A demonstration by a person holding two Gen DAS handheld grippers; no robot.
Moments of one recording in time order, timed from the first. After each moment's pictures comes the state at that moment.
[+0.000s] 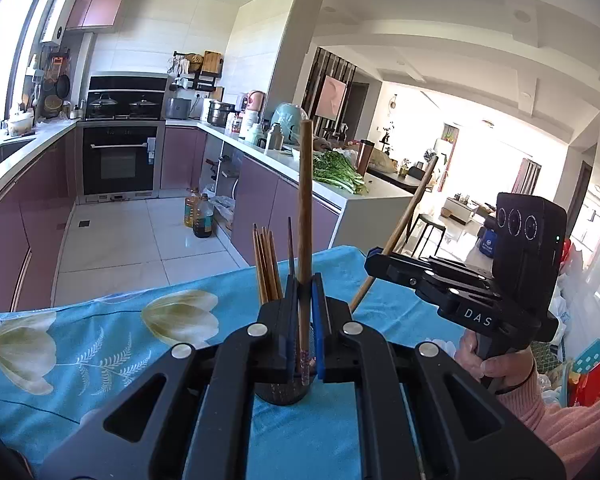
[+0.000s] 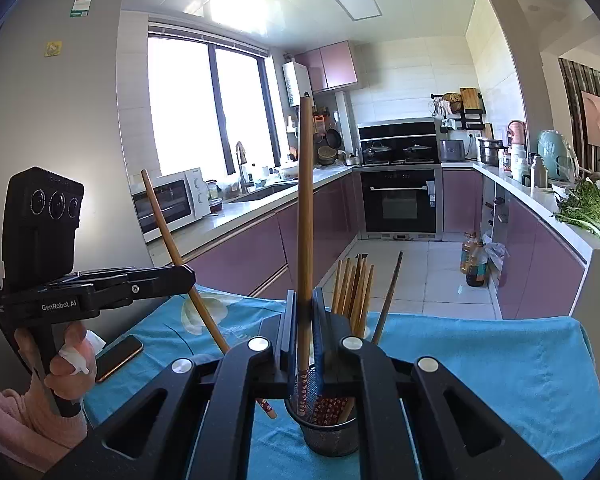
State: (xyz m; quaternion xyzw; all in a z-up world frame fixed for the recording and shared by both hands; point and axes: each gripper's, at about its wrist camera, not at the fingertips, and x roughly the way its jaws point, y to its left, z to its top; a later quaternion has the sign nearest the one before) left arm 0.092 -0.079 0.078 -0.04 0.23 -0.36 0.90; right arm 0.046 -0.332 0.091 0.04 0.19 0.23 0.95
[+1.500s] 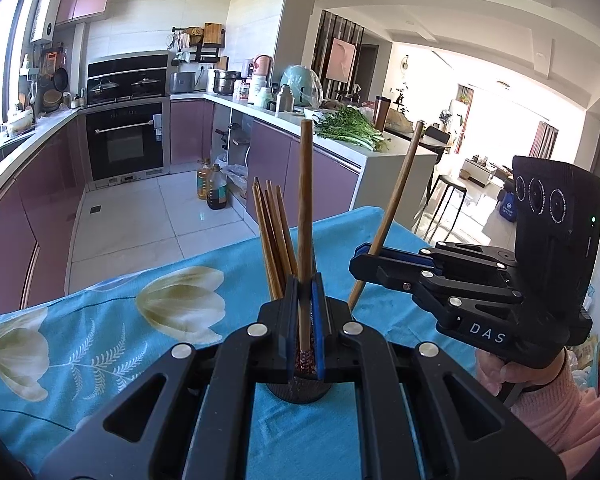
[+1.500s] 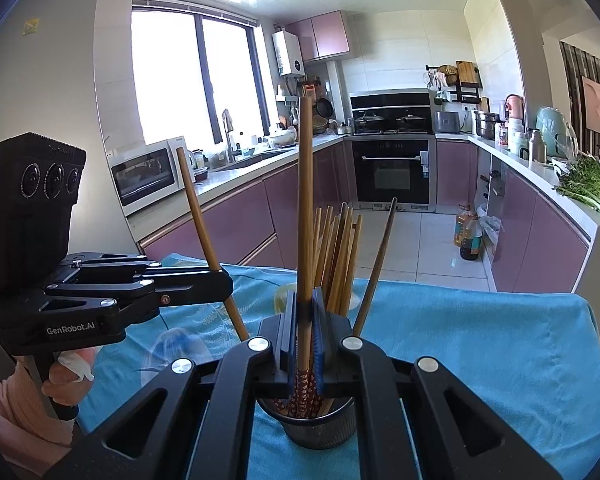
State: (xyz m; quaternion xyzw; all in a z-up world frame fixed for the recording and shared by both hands) left arm 0.115 -0.132 0.059 0.01 0.29 -0.34 0.90; right arm 0.072 -0.328 0.065 0.03 0.25 0.22 0.94
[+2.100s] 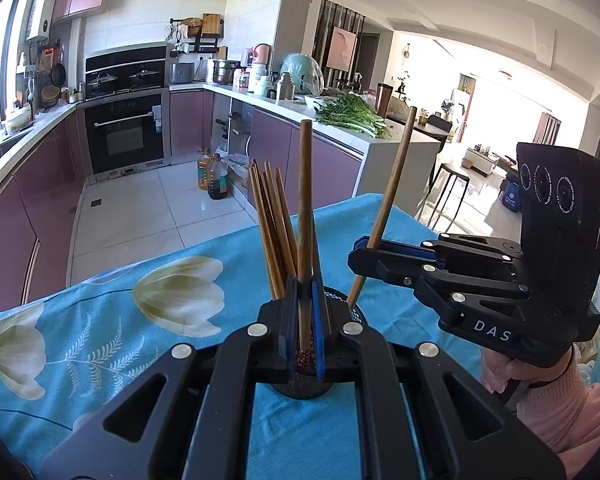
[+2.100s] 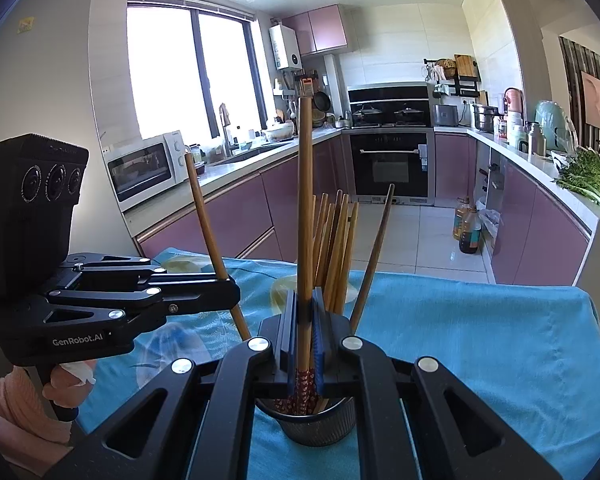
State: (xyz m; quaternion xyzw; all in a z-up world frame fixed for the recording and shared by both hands) left arm 0.126 -0.142 0.048 0.03 0.30 -0.33 0.89; right arm 0.080 -0.331 0.055 0.03 0.26 0.22 0.94
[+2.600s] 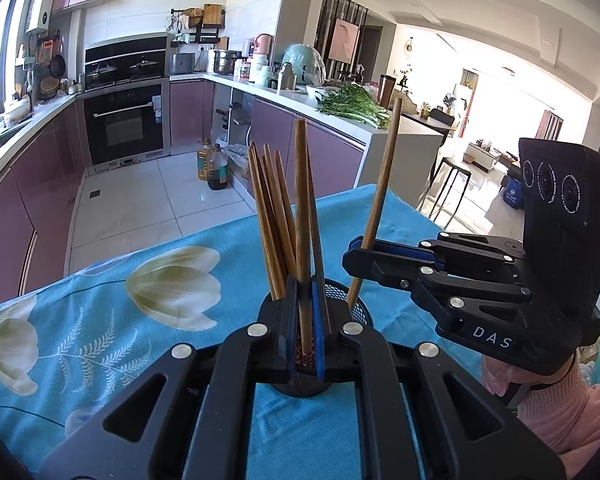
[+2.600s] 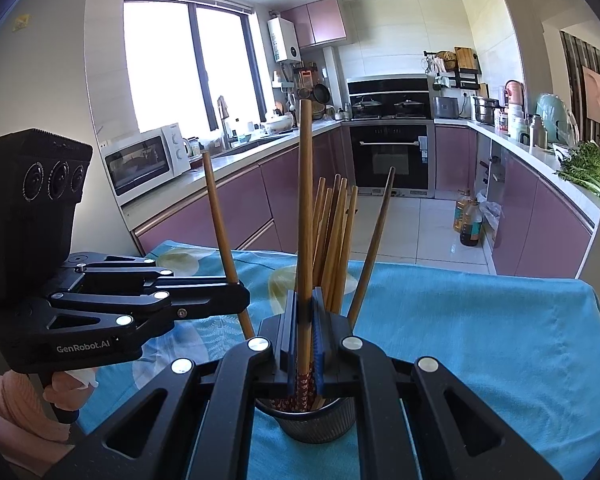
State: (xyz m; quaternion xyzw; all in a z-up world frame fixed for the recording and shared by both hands) left arm 0.133 -0.148 0.036 0.03 0.32 -0.33 0.89; right arm 0.083 -0.331 0.044 0.03 0.27 0.22 0.94
